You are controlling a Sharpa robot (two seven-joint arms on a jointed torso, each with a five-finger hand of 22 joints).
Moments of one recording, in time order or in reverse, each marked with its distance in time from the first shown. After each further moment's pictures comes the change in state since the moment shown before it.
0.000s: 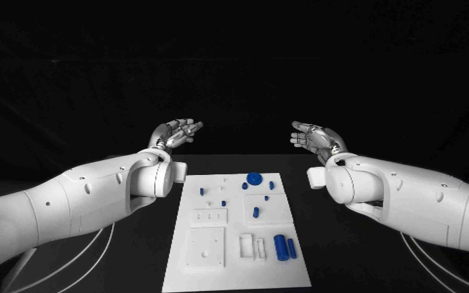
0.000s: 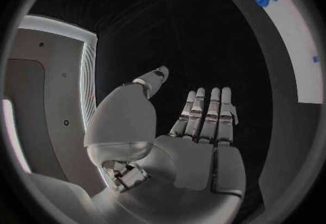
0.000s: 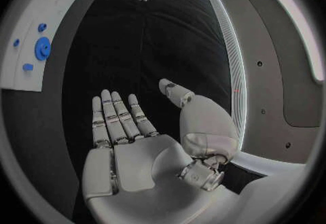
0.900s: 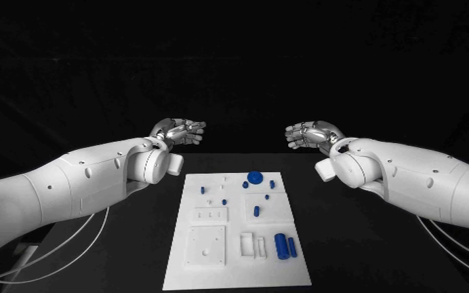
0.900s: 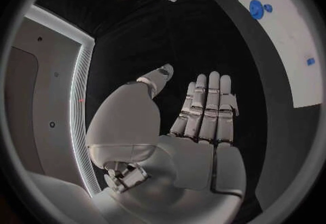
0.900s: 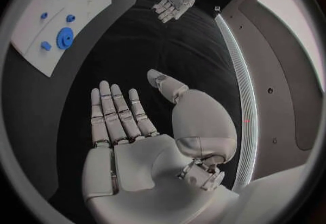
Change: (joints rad) left arm 0.055 0.015 -0.038 -0.090 -0.021 0.225 -0.132; left_hand 0.047 0.053 -0.035 -0.060 0.010 0.213 0.068 0.054 0.025 0.312 0.039 0.091 0.027 0.331 -0.022 0.180 0.064 0.047 0.260 -0.056 0.117 0.025; right arm 0.064 0.064 -0.036 -0.190 -0.276 0.257 -0.195; right_hand 0.208 0.004 -0.043 -0.162 0.091 0.100 0.009 0.083 0.036 0.162 -0.012 0.039 0.013 0.160 -0.019 0.111 0.065 0.064 0.180 -0.009 0.034 0.047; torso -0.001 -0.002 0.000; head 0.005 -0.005
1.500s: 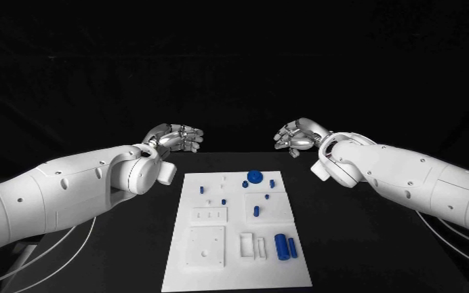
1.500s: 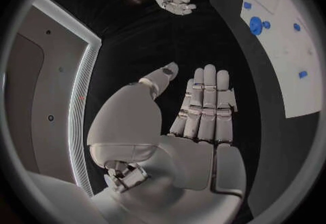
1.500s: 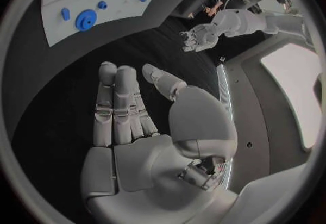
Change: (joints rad) left arm 0.001 -0.105 0.003 0.146 -0.005 0.080 0.033; left_hand 0.016 0.042 0.017 -0.121 0.035 0.088 0.001 -0.013 0.012 0.116 -0.014 0.028 0.032 0.133 -0.068 0.119 0.082 0.005 0.107 -0.070 0.136 -0.001; right arm 0.001 0.067 0.013 -0.067 -0.557 0.008 0.023; right_hand 0.098 -0.031 -0.002 -0.058 -0.006 0.236 0.027 0.050 0.032 0.279 -0.141 0.049 0.072 0.619 -0.242 0.633 0.478 0.125 0.767 -0.188 0.501 0.000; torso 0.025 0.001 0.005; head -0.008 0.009
